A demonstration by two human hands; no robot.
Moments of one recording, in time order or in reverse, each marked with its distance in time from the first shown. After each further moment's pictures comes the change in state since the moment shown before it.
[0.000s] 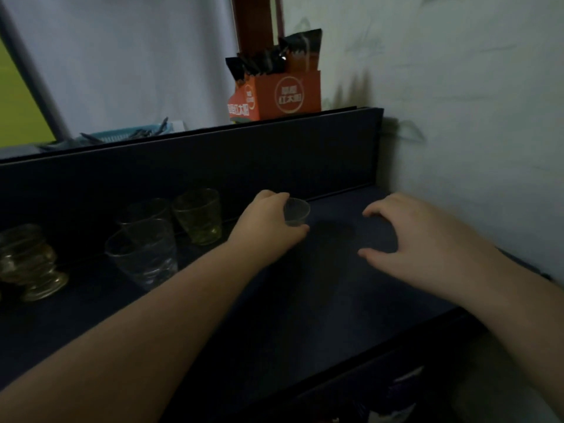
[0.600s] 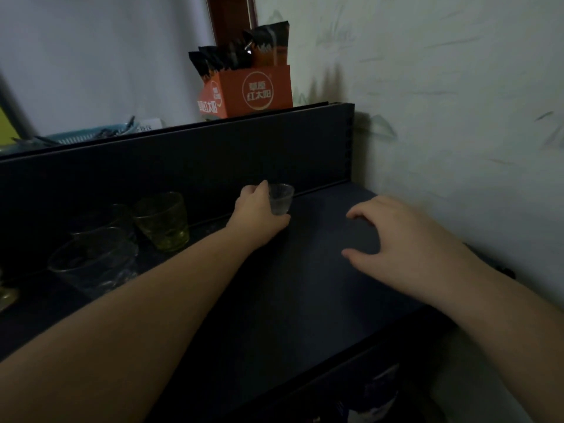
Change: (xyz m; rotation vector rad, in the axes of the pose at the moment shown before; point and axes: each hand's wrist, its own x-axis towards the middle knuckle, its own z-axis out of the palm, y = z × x) left_hand 0.056 0.013 0.039 -0.048 -0.065 -0.167; right_hand -0.003 0.027 0.006 0.062 0.018 0.037
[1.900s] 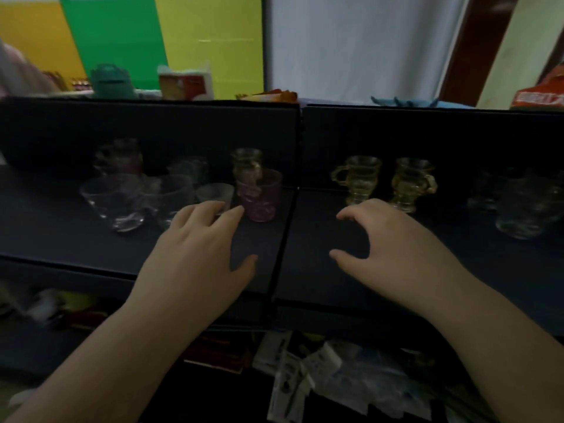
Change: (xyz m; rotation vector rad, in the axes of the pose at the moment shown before) left_hand -0.472 -0.422 -0.344 0.542 0.405 -0.237; right_hand -0.097 -0.559 0.118 0.155 -0.167 -0.539
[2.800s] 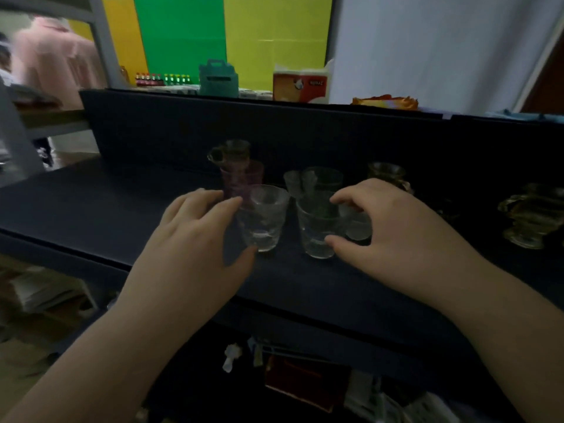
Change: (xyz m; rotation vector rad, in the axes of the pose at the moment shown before) left_hand 0.002 -0.242 -0.014 -0.057 0.126 -0.113; right_hand 0.134 -0.205 0.076 0.081 0.047 -0.207
